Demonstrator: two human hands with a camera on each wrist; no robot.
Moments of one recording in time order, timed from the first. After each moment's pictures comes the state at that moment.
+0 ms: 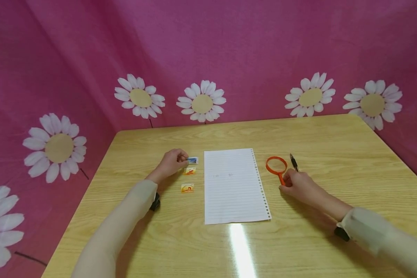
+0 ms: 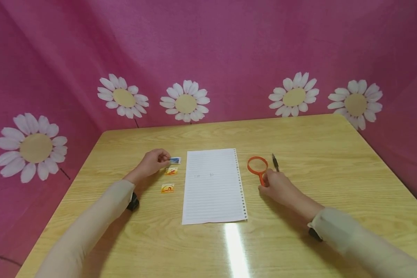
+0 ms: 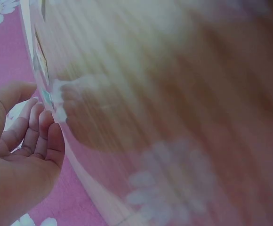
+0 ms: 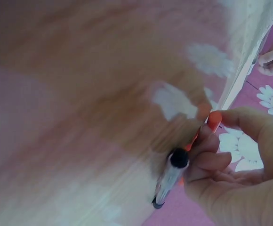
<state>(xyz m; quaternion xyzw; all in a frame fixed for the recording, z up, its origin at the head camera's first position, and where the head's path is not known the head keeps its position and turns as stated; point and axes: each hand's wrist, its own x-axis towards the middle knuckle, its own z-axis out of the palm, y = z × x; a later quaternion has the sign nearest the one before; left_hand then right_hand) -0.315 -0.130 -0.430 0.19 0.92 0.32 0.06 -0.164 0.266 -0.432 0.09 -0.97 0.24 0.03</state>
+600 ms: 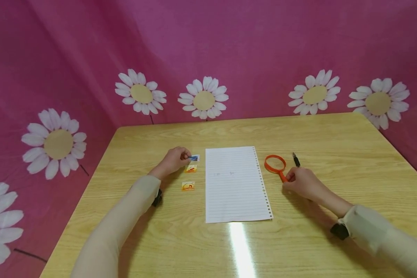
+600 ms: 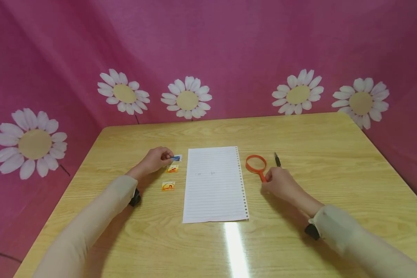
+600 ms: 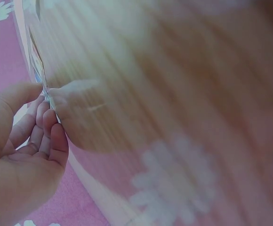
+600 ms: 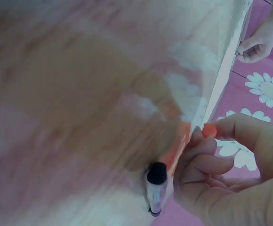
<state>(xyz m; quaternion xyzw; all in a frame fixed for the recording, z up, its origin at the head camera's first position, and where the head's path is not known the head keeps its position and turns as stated) -0.324 -0.126 -0.435 0.21 0.94 0.27 0.09 -0.172 0.266 -0.422 0.04 -0.96 0.28 -0.05</state>
